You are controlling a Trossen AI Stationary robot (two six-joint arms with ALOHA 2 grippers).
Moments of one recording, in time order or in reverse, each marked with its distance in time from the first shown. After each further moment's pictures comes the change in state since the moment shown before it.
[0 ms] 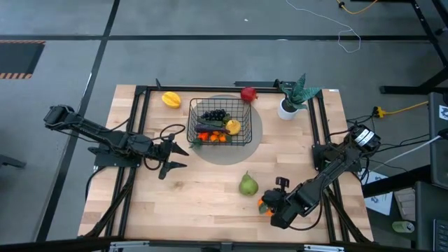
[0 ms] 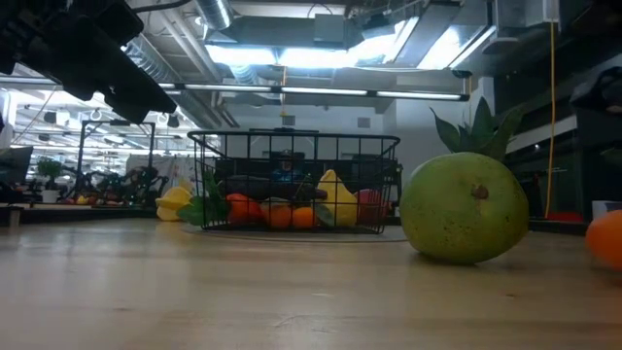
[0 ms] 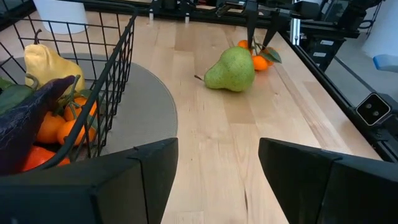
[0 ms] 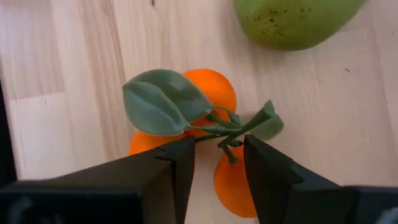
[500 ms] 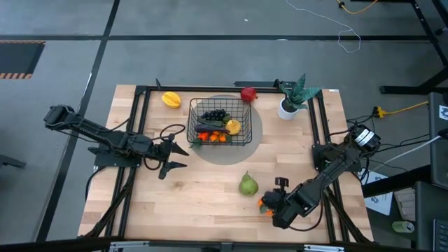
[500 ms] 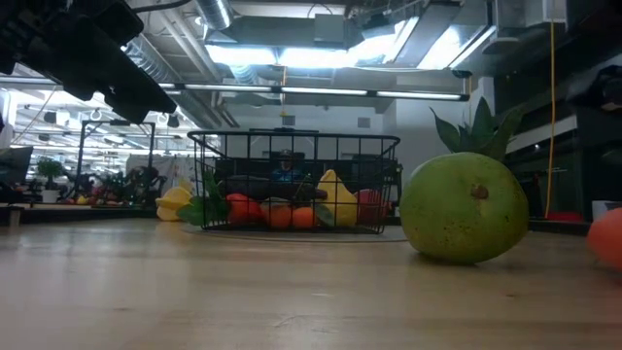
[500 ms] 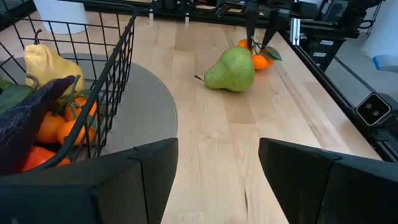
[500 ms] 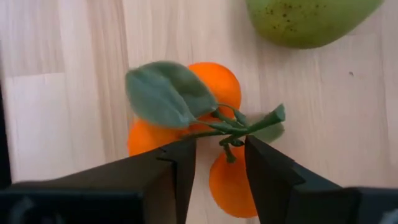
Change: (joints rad) left arm 0.000 0.000 0.000 0.000 0.000 0.000; right arm 0.000 0.000 0.006 -0.021 -0.021 -0.080
